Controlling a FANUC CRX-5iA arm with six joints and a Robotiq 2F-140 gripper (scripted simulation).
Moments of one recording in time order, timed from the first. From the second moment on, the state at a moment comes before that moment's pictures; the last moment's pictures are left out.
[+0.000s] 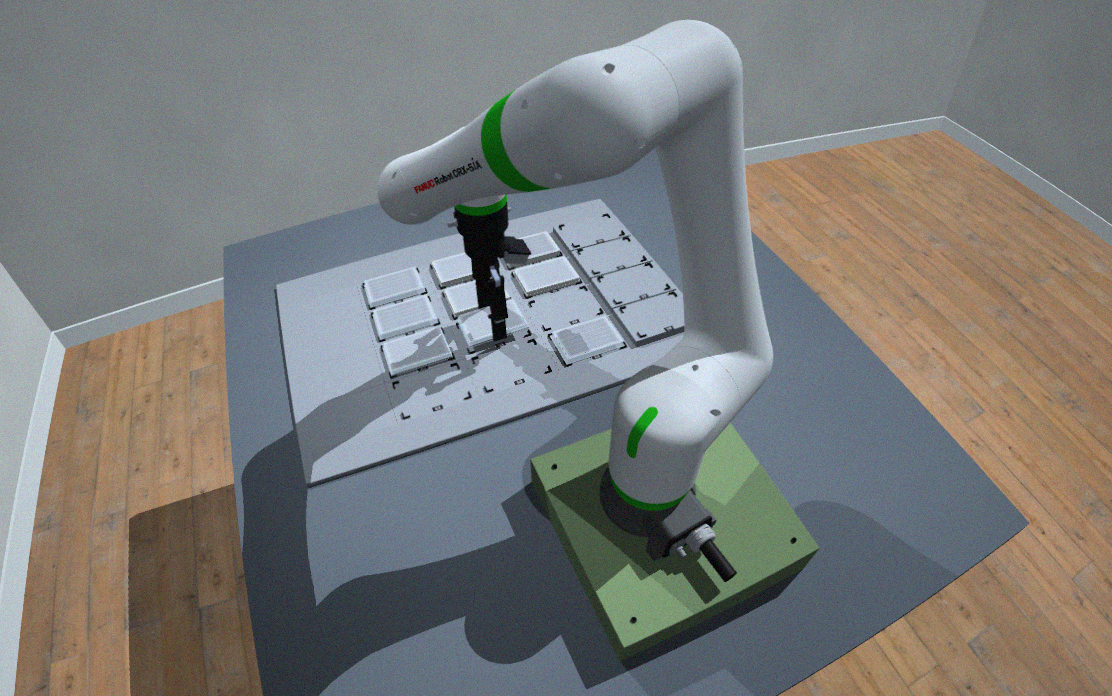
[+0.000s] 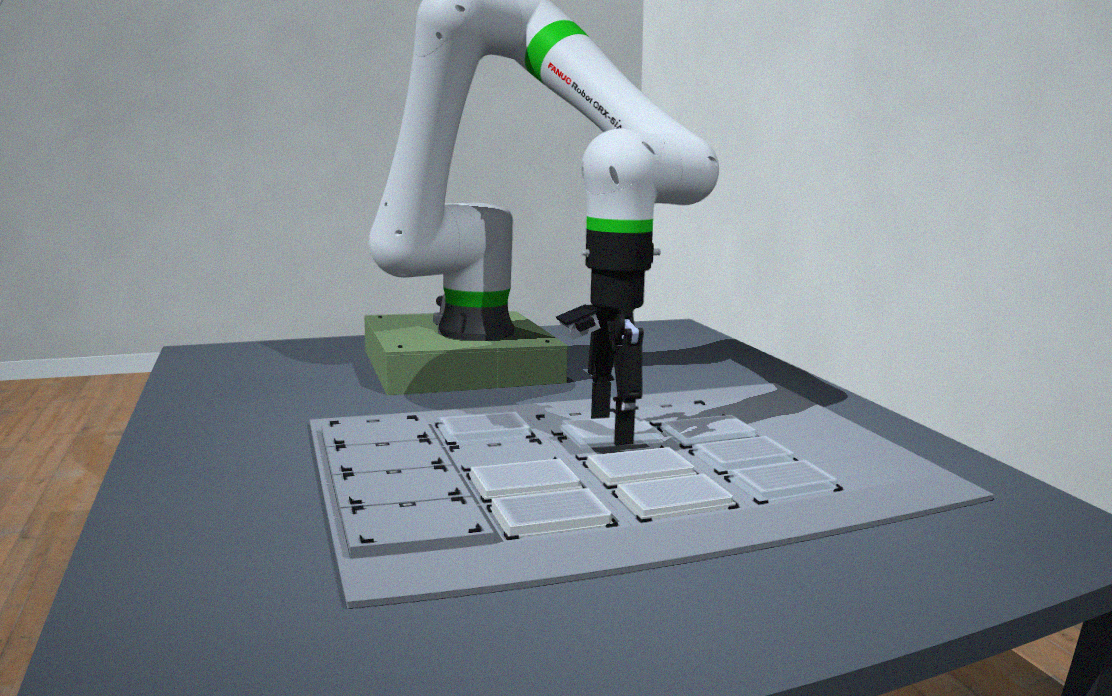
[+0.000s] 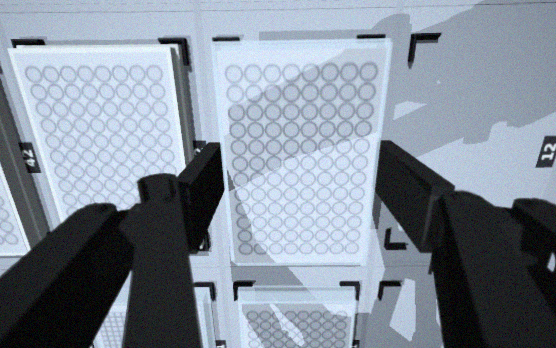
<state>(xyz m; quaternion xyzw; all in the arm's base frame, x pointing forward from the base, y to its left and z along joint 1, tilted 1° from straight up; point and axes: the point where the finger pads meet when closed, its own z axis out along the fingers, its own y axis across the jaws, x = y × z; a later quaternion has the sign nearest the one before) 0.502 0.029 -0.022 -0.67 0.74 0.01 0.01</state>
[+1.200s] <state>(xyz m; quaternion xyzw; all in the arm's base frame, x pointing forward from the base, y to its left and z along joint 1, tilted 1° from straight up) 0.502 0.029 -0.027 -0.67 0.74 0.01 0.01</state>
